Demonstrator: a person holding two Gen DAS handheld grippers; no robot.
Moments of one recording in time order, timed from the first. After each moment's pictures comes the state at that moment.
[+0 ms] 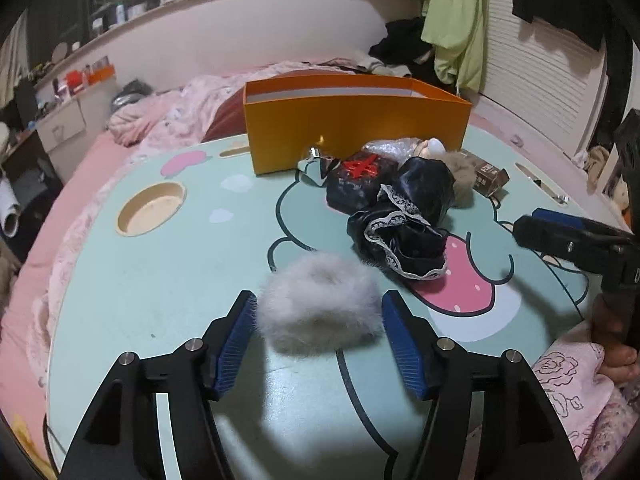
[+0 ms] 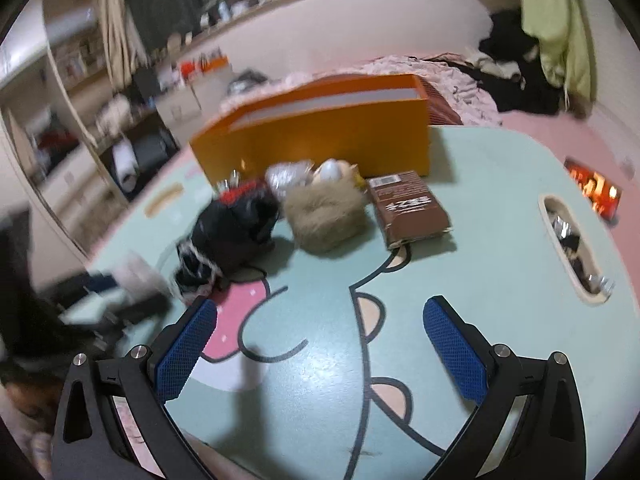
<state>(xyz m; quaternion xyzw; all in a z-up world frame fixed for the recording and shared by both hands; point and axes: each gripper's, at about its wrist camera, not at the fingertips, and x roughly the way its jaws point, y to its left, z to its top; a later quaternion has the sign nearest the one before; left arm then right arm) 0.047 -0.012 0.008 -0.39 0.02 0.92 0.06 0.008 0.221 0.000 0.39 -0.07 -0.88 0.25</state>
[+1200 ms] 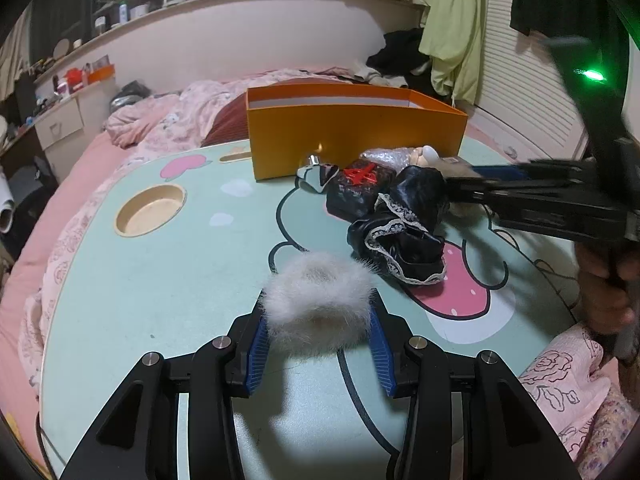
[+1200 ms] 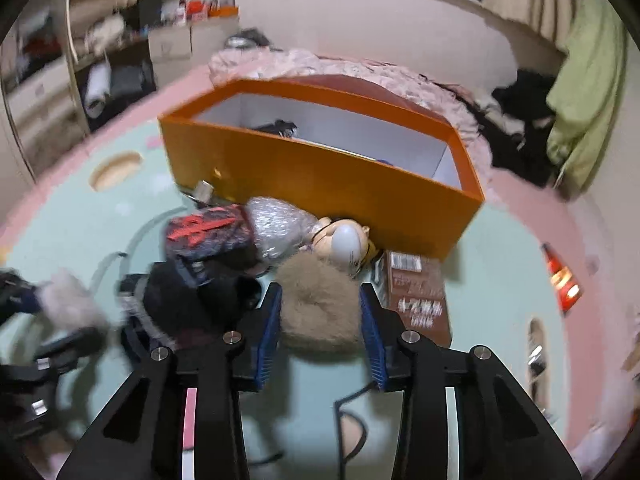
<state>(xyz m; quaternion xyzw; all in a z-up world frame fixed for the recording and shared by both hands) 0.053 -0.015 0.008 -0.38 0.01 0.92 0.06 -0.029 0.157 0.018 0.39 0.12 -0.89 0.22</state>
